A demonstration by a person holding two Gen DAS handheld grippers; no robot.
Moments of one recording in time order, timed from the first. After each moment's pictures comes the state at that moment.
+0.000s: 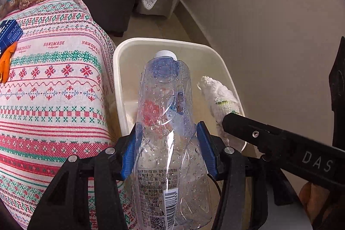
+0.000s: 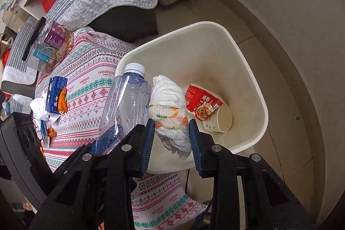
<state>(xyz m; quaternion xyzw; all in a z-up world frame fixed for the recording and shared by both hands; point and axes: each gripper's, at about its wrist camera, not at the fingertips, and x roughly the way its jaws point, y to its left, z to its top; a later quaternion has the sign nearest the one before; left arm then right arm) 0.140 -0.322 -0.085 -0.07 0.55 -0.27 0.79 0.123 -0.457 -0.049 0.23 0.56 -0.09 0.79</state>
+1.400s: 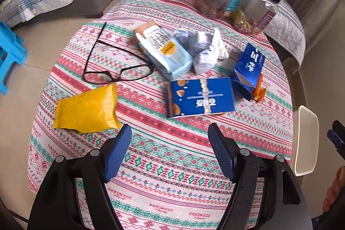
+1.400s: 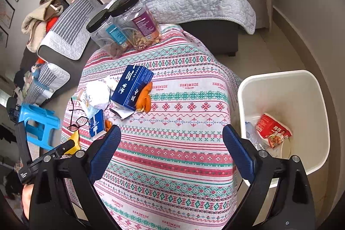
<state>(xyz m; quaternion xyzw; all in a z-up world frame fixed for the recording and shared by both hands) 0.142 0.077 -0.029 -0.12 0.56 0.06 0.82 0.175 -0.284 0.004 0.18 0.51 0.07 0.84</state>
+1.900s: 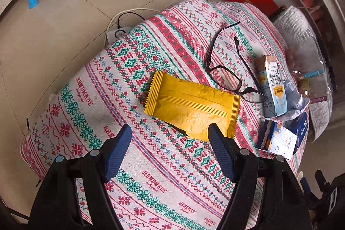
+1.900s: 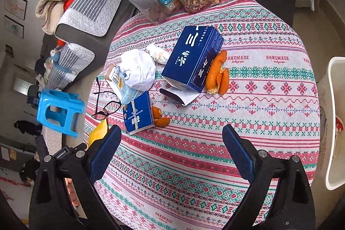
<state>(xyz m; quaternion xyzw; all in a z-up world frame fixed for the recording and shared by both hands) 0.095 0.240 -0.084 -0.33 0.54 0.18 0.75 0.214 -0.173 -0.046 0.21 0.55 0.16 0.79</state>
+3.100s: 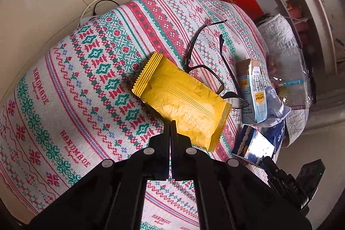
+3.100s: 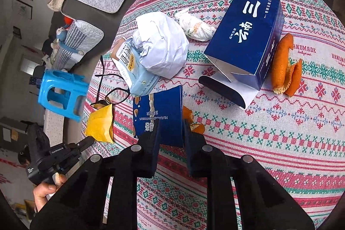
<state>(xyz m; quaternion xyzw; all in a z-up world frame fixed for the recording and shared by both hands) 0.113 0.238 -0.105 -0.40 0.51 0.11 0.75 0.239 -0.101 -0.092 0.18 0.57 0.22 0.77</state>
